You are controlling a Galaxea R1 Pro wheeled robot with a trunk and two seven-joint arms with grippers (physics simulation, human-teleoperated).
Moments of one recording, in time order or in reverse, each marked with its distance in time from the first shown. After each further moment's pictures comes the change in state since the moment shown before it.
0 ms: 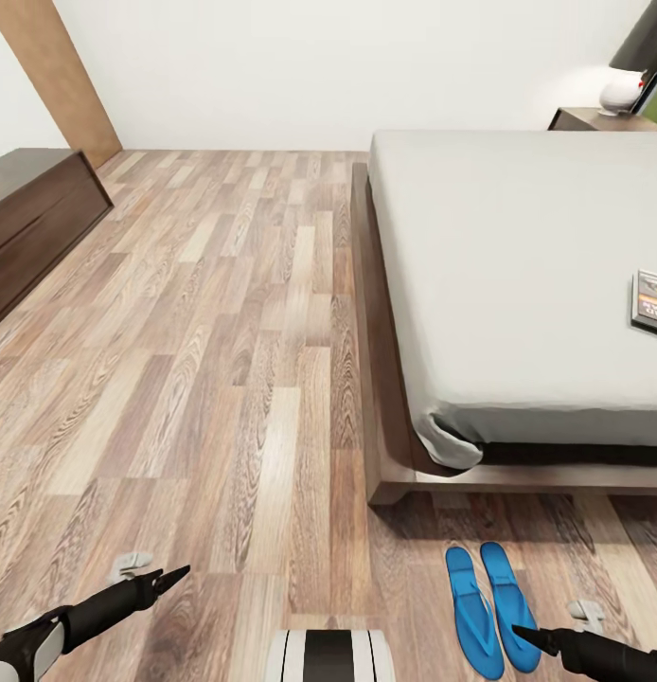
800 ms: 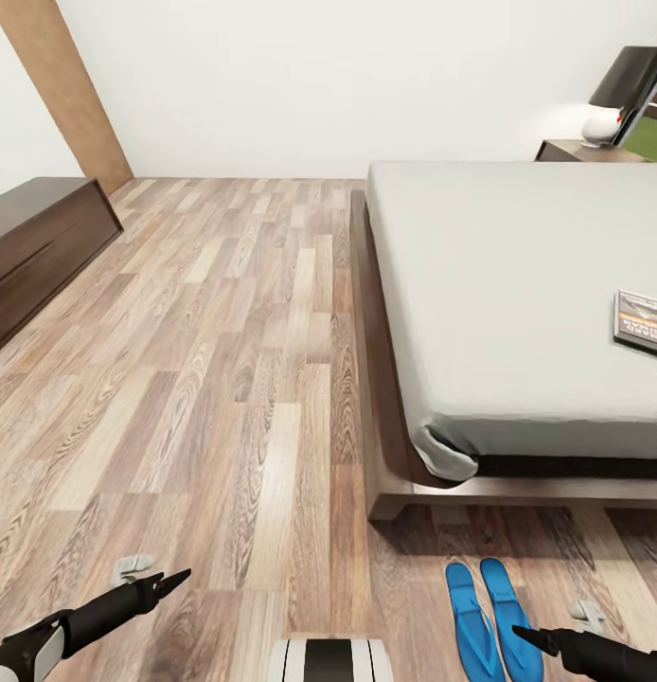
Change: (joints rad) left arm 0.010 -0.005 0.000 -0.001 0.000 -0.002 -0.001; right arm 0.000 0.000 0.000 0.003 -0.002 -0.004 -0.005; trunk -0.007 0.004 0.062
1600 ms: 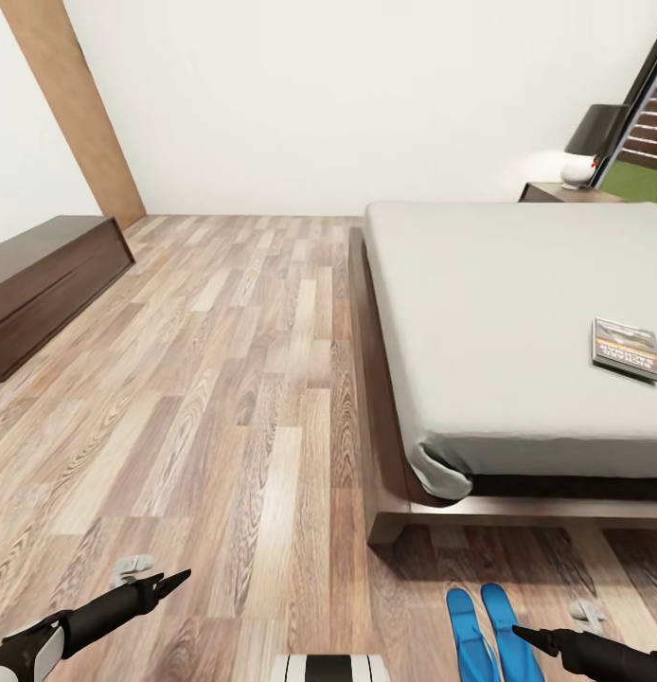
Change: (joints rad) left arm 0.001 0.000 -0.001 0.000 0.000 0.000 0.000; right arm 0.000 0.001 0.000 0.001 0.000 -0.001 -0.002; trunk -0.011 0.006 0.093
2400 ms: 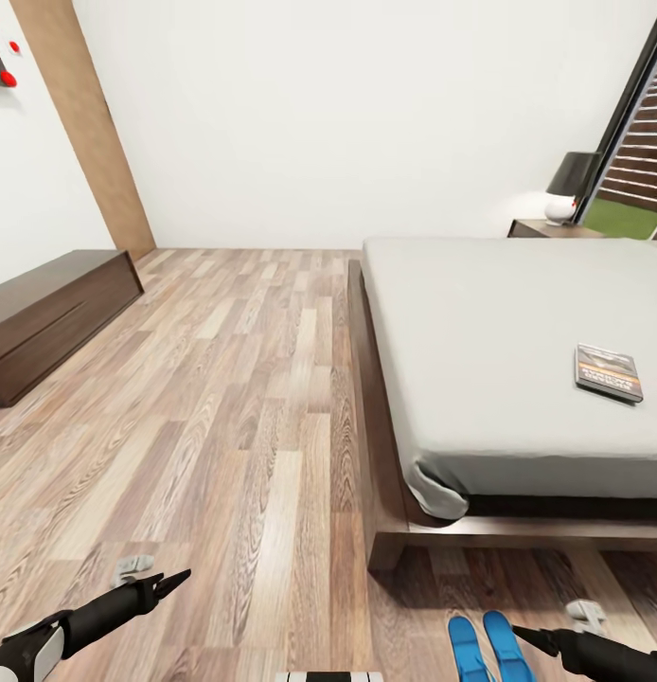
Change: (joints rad) left arm 0.000 0.000 0.001 0.000 0.000 0.000 0.000; right arm 0.000 0.000 0.000 0.000 0.000 0.000 0.000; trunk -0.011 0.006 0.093
